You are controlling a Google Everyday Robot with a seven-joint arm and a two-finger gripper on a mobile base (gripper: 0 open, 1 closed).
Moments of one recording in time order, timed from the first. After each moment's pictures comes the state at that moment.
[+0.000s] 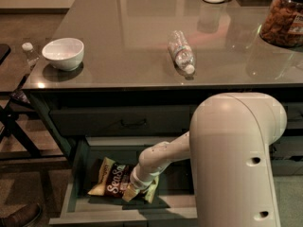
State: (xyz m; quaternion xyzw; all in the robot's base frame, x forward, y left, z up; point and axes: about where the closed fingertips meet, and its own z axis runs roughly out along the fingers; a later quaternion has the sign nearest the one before) arm 0.473 0.076 0.382 -0.51 0.83 0.19 0.09
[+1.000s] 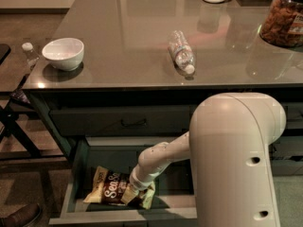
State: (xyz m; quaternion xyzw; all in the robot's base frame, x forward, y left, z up) arm 0.473 0.076 0.382 -0.51 0.83 0.19 0.09
